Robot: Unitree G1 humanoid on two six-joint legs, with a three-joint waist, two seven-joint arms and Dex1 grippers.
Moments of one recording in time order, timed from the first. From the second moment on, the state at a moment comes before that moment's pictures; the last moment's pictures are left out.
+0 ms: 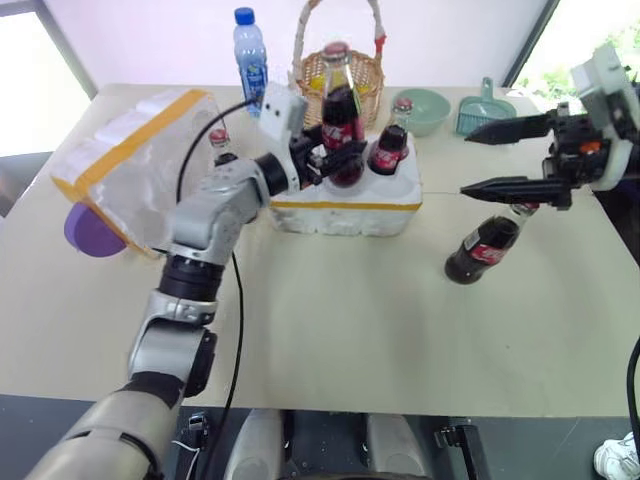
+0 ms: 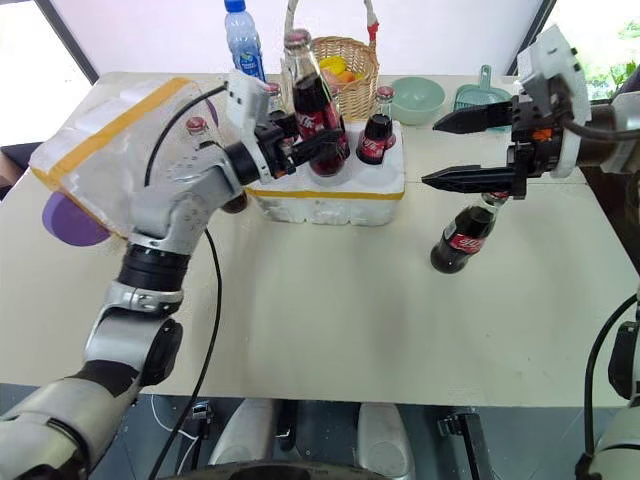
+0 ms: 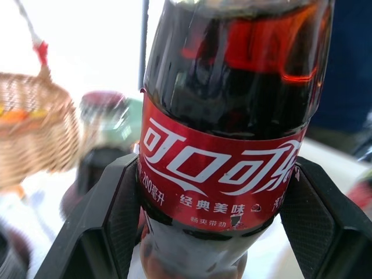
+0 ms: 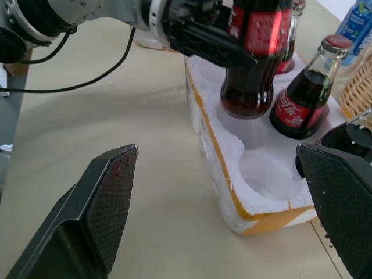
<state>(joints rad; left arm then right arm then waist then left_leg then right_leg) -0.95 0.23 -0.09 0.31 -0.43 0.46 -0.58 -0.87 -1.08 -0.06 0.07 0.53 0.67 1.40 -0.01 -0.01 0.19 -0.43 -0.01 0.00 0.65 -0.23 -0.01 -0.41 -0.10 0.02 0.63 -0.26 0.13</state>
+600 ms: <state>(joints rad) -0.88 0.18 -0.12 0.32 -0.28 0.45 -0.61 -0.87 -1.07 -0.05 0.11 0.48 0.62 1.34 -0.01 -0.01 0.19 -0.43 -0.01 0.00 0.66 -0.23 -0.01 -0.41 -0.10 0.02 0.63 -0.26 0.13</state>
